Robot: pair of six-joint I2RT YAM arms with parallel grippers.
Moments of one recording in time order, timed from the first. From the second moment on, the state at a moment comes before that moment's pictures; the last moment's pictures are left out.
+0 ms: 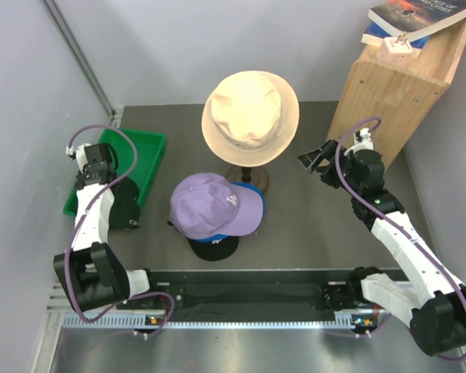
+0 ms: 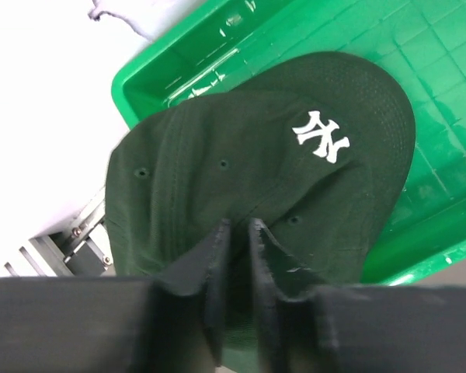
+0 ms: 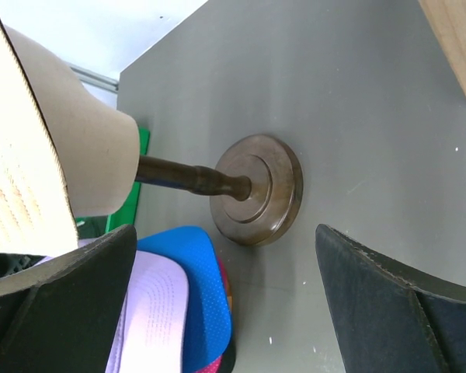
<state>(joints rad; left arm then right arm) 0.28 1.28 1.01 -0.58 -0.51 -0.29 0.25 0.97 0.76 -0.10 -0.15 0.79</state>
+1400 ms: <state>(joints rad) 0.29 1.30 1.08 -0.61 -0.27 -0.27 0.22 0.98 0.75 -0.10 -0.16 0.80</state>
